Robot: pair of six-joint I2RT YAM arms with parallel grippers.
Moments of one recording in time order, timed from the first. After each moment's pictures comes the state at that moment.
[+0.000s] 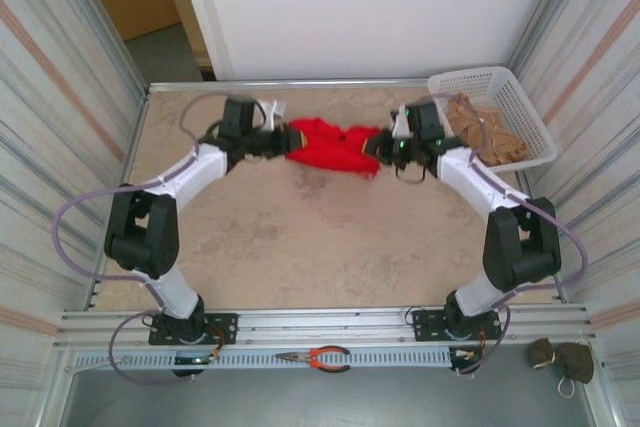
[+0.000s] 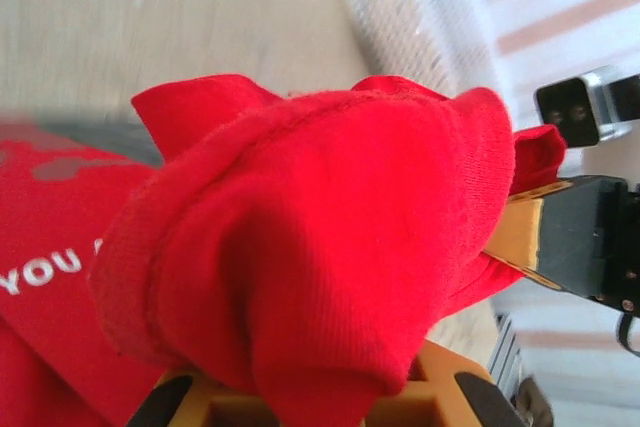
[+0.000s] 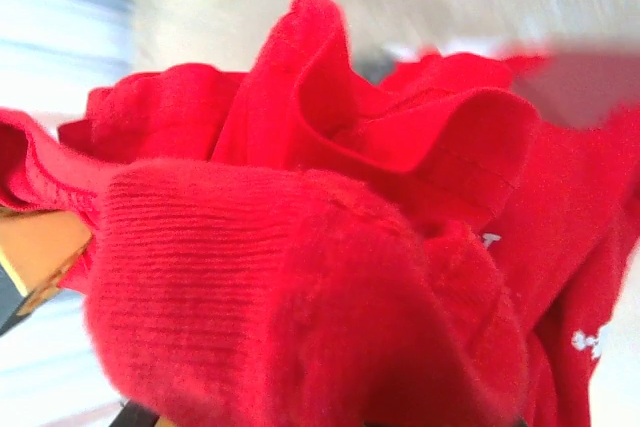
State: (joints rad) left arm -0.35 1.69 1.15 -0.14 0.69 -0.55; right arm 0.31 1.55 1.08 -0.34 -0.50 0.71
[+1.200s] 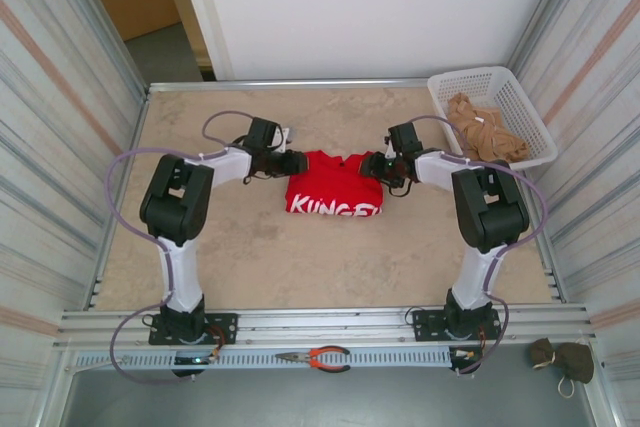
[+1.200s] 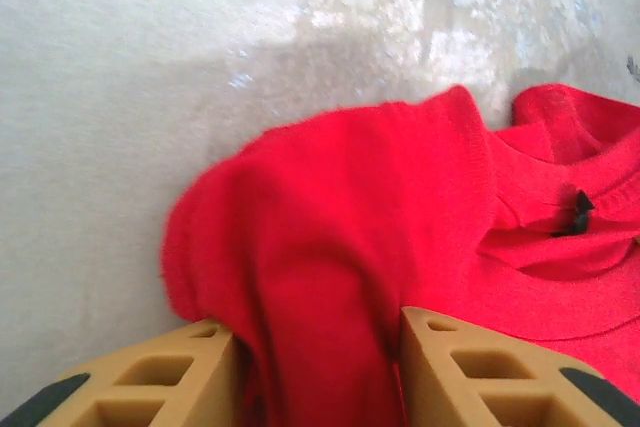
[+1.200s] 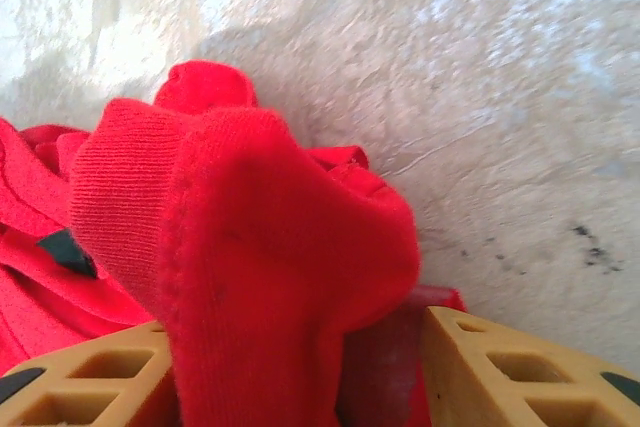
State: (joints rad) left arm -0.36 2.00 1.25 -0.17 0.40 -0.40; right arm 0.29 1.85 1.08 -0.22 -0.26 0.61
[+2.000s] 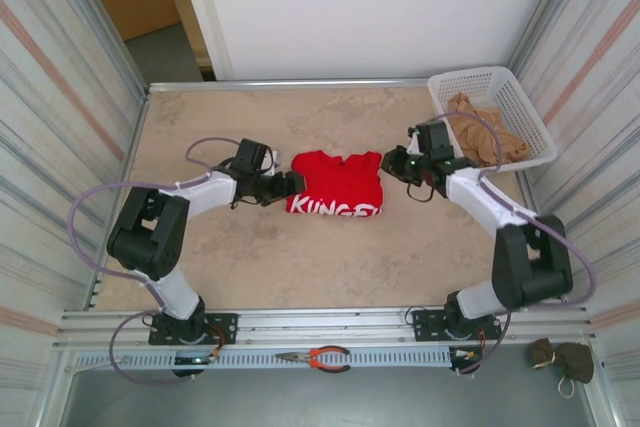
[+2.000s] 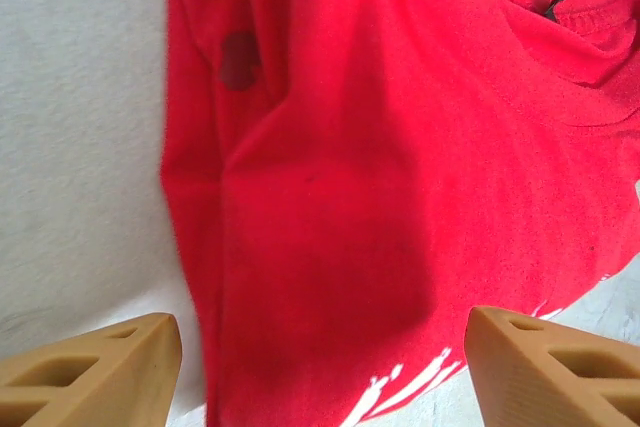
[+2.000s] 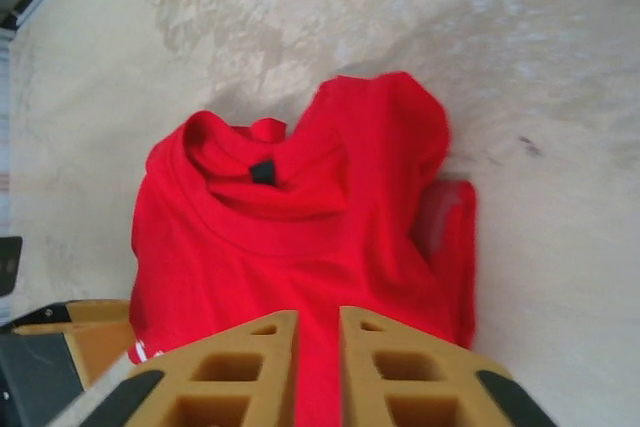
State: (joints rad) left arm -0.41 1.71 0.93 -0.18 0.44 -0.59; right arm 0.26 1.50 0.97 -0.28 -0.33 0.67
